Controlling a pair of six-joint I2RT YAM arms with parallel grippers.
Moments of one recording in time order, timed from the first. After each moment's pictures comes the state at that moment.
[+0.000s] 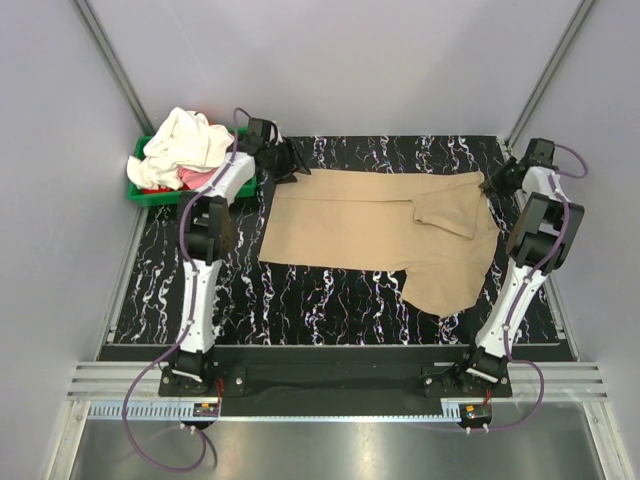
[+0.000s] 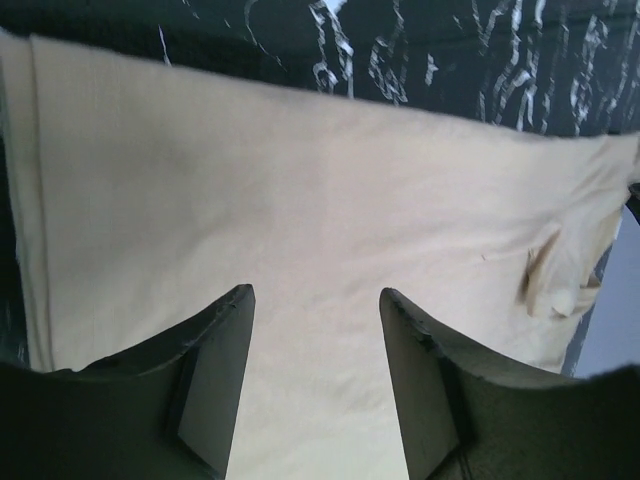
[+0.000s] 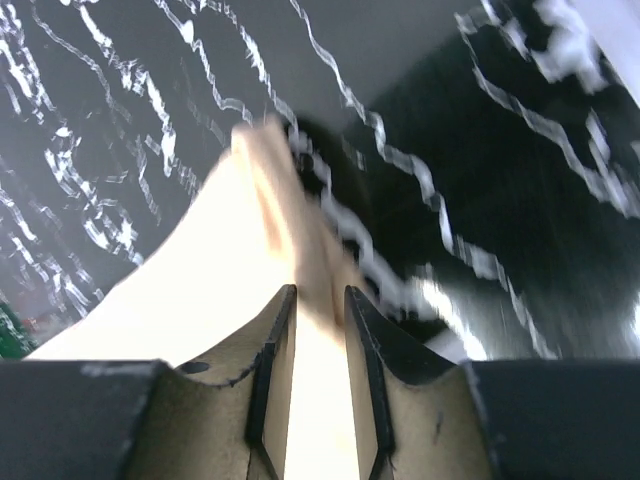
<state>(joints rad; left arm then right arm) -0.21 2.46 2.17 -0.53 0.44 -0.61 -0.39 2.36 1.91 -0.46 -0.31 0.52</state>
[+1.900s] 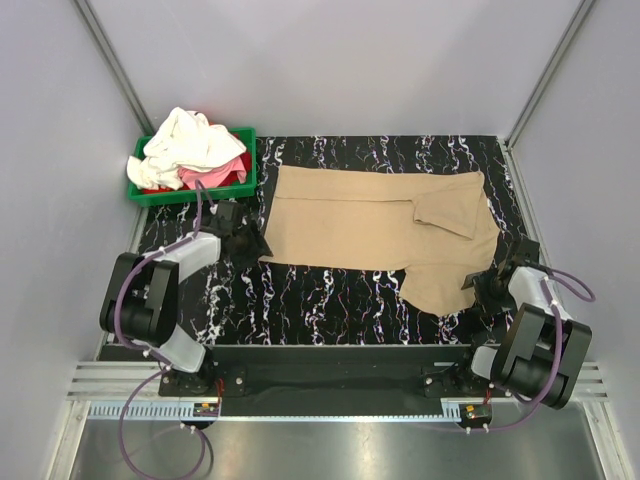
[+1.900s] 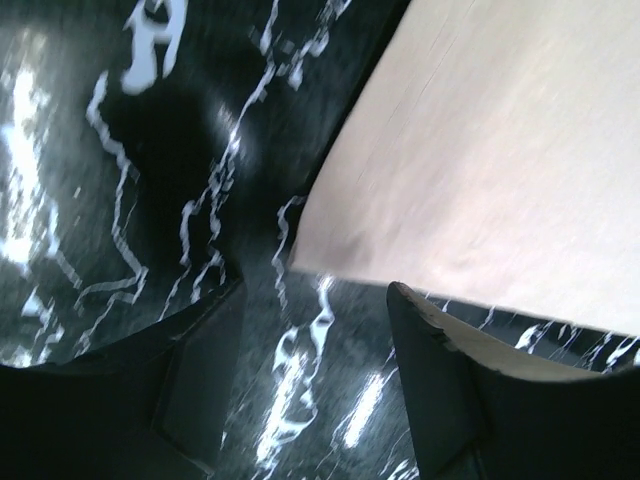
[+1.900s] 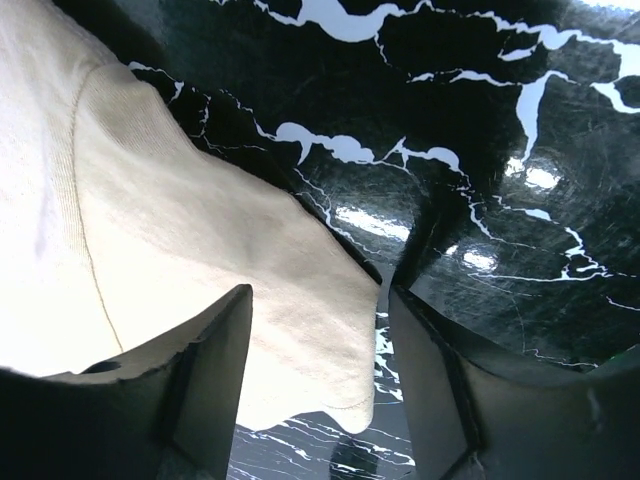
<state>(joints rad) -0.22 1.56 0.81 -0.30 0.11 -0.69 -0.42 1.25 0.59 -0.64 -0.07 0.92</state>
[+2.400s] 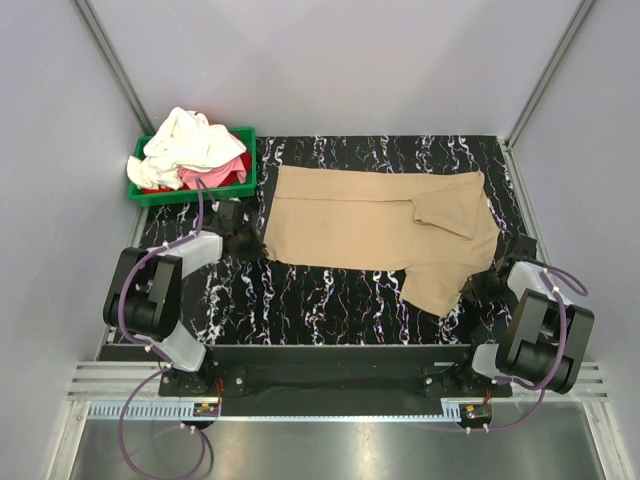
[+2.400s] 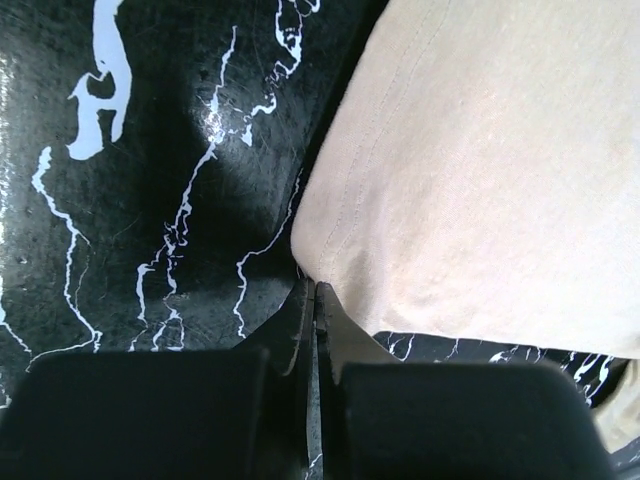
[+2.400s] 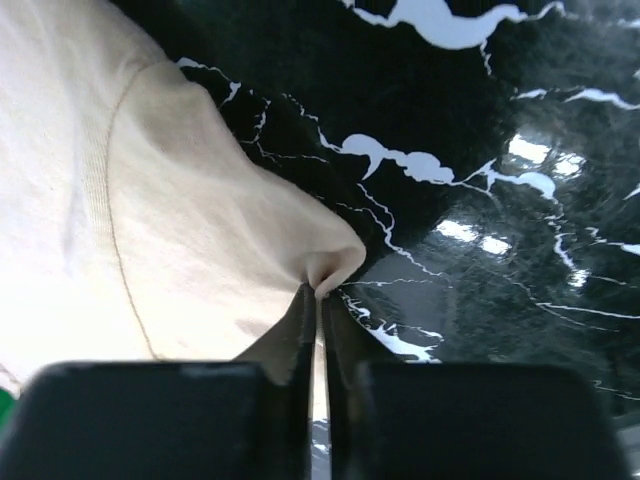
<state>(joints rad) -0.22 1.61 0.82 -0.20 0.13 -0.71 -0.41 1.33 0.60 -0.56 -0.15 0.92</state>
